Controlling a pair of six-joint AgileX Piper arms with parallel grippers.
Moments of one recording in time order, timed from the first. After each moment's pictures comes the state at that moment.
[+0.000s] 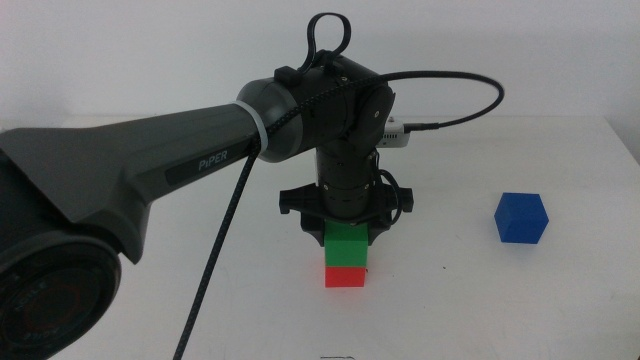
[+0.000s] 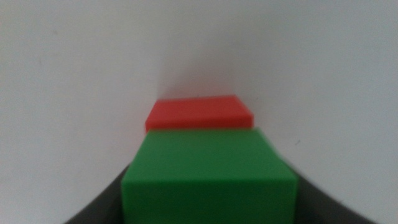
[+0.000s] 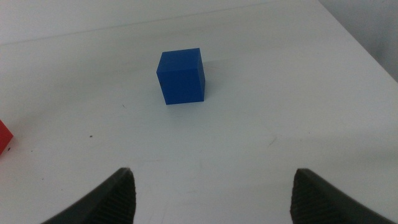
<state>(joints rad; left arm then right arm) -0.72 2.08 -1.76 0.02 1.12 -0.68 0.01 -0.01 0.03 0.06 0.36 0.12</state>
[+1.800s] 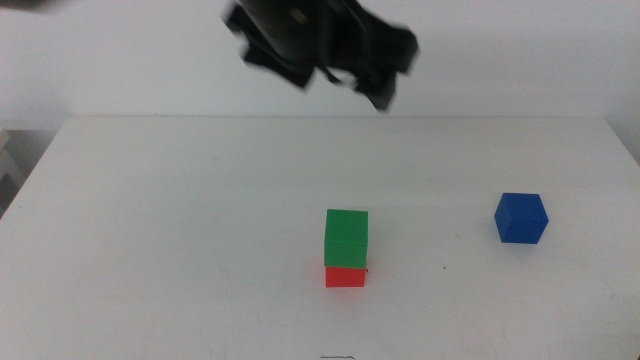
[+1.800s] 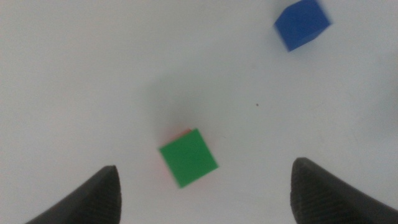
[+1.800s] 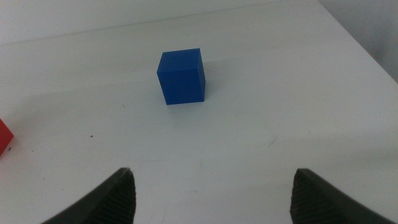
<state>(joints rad) -0.72 1.68 -1.93 0.00 1.25 -0.15 0.01 -0.01 0.03 0.06 0.36 0.12</state>
